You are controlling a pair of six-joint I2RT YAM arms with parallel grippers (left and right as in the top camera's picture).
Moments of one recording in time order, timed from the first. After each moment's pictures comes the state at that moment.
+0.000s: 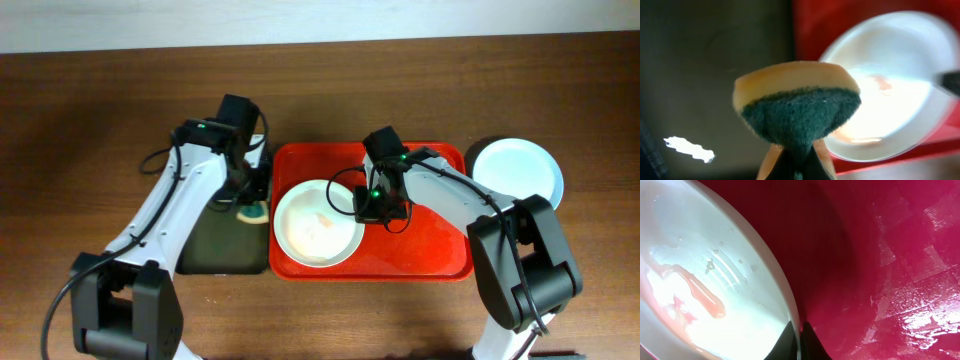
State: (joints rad) left arm -0.26 1.76 1.41 -1.12 0.07 -0.17; right arm 0.39 1.91 1.17 -0.71 -0.33 0.37
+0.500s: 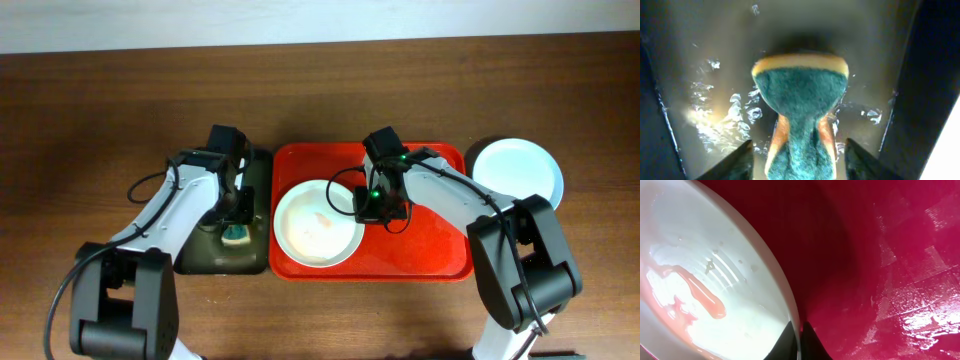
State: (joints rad) left arm -0.20 1.77 1.16 -0.90 -0.05 -0.19; right arm 0.39 1.91 1.17 -0.71 -0.33 0.37
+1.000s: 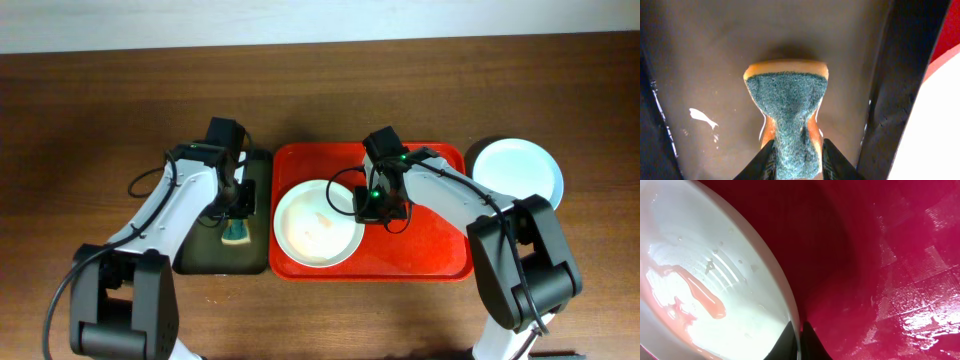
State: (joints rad) left arm -0.20 1.77 1.21 -0.94 -0.01 -0.19; right arm 0.39 1.91 1.17 -0.71 -0.33 0.37
